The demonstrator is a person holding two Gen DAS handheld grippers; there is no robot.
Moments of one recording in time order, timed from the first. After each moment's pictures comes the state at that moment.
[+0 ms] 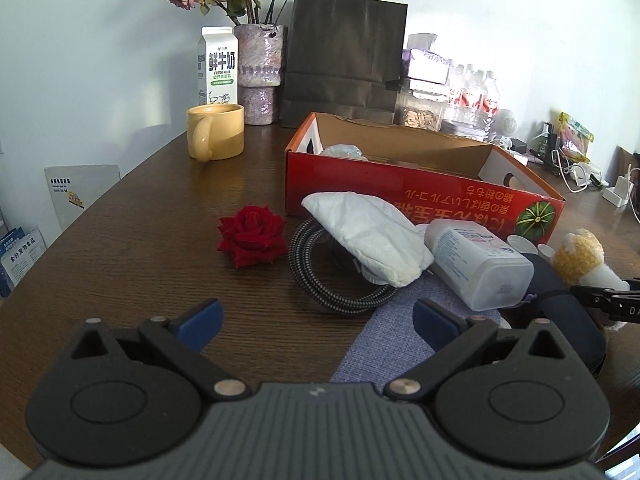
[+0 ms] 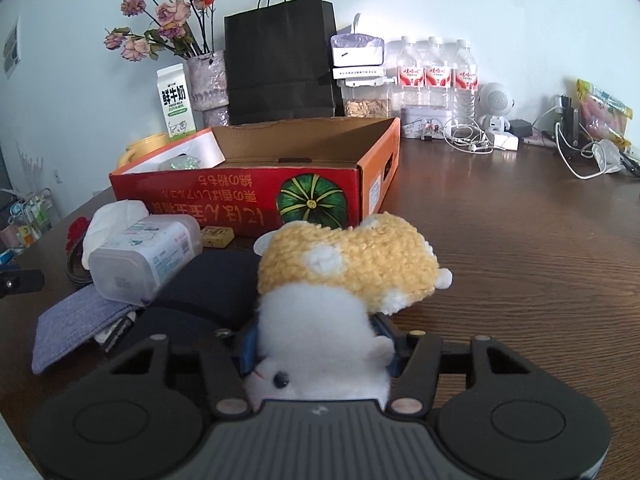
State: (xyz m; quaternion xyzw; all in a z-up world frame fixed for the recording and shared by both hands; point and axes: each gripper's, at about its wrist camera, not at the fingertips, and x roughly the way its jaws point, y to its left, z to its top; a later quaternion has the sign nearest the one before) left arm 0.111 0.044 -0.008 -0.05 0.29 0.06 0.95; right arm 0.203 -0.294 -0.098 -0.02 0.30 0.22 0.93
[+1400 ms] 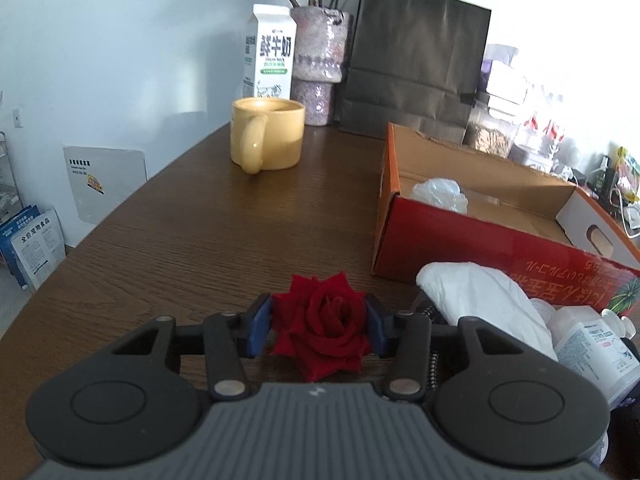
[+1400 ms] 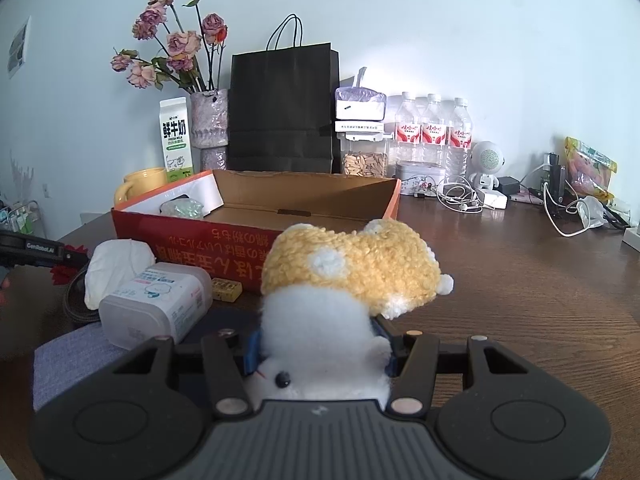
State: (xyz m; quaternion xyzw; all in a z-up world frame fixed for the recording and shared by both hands) left arm 0.194 0.115 -0.013 -0.09 0.29 0.10 0.95; right arm 0.194 -0.271 -0.075 -0.04 0.23 0.19 0.95
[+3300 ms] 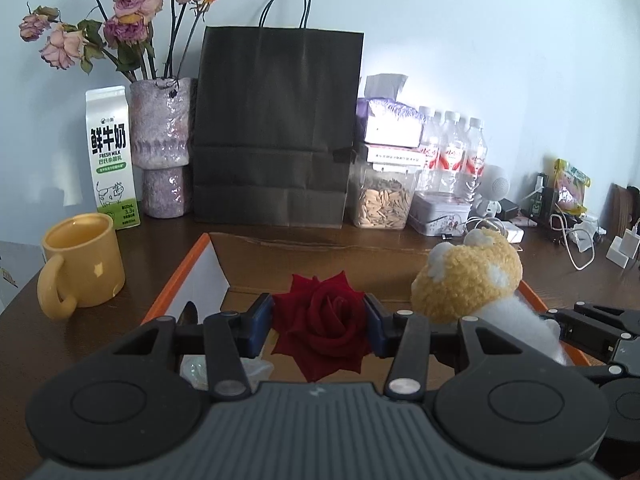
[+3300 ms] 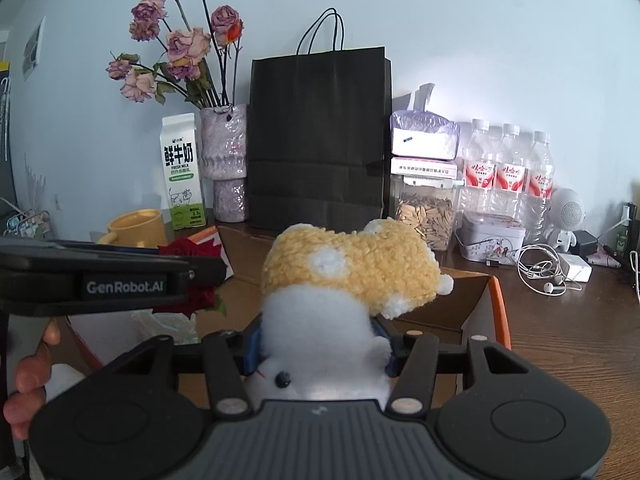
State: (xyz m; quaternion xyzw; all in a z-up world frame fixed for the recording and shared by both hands) left arm 0.336 -0.003 0.036 -0.04 0.23 0.01 0.97; right arm 0.356 -0.176 -0.047 -0.05 0.22 0.24 0.95
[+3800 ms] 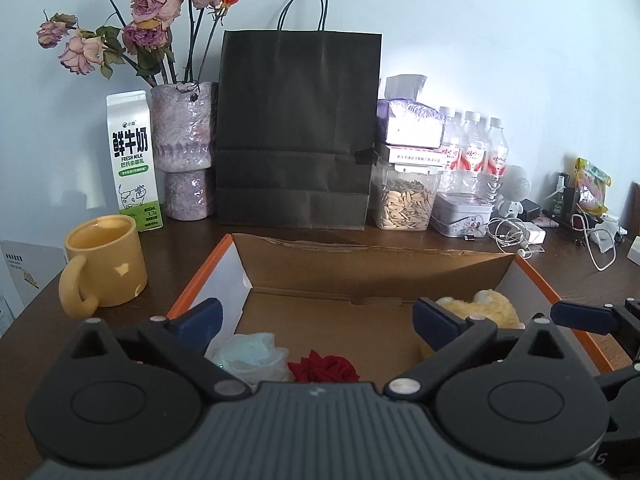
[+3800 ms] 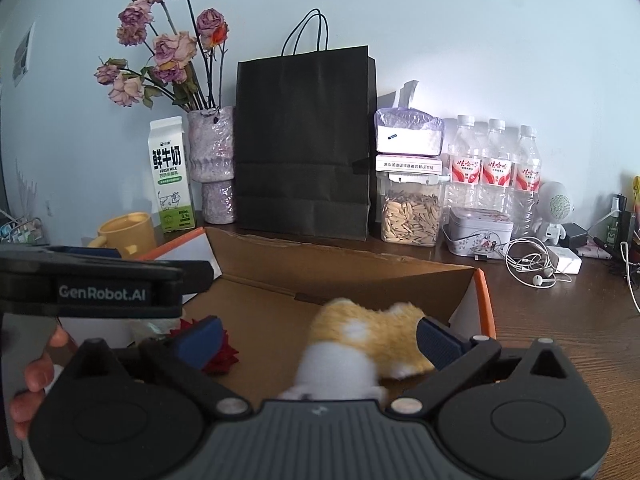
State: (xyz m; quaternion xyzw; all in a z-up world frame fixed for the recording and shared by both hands) left arm 0.334 -0.004 0.036 -0.03 0.22 0.04 0.97; right arm 0.356 -0.184 -0.048 -0.04 0.21 0.23 0.95
